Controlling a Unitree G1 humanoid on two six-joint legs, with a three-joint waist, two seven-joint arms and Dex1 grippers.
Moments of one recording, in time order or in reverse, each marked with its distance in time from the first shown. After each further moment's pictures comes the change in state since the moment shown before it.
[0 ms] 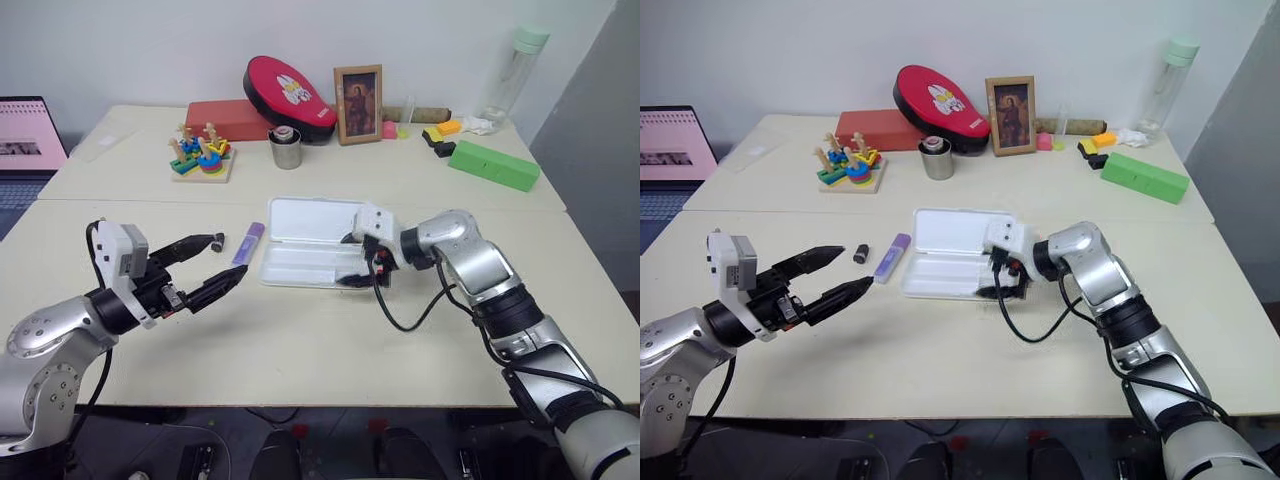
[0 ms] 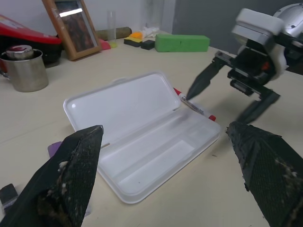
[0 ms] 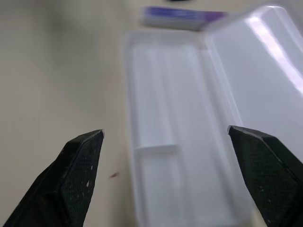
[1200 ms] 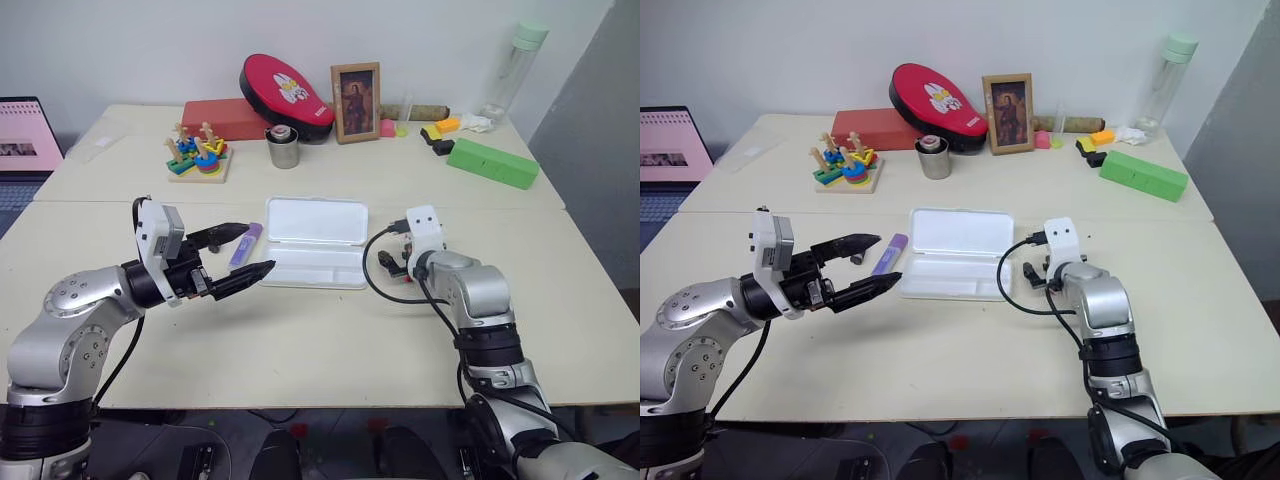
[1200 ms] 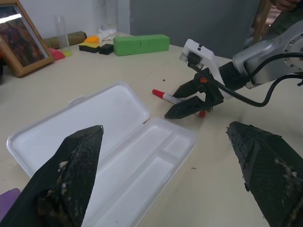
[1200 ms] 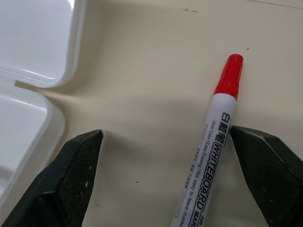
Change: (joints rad) left arm -0.164 0.012 -0.131 0.091 0.052 -0.019 -0.112; right arm 0.188 0.259 -0.237 -0.171 0.034 0.484 -0.810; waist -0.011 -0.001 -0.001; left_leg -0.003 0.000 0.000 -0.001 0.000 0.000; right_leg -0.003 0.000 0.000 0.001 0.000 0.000
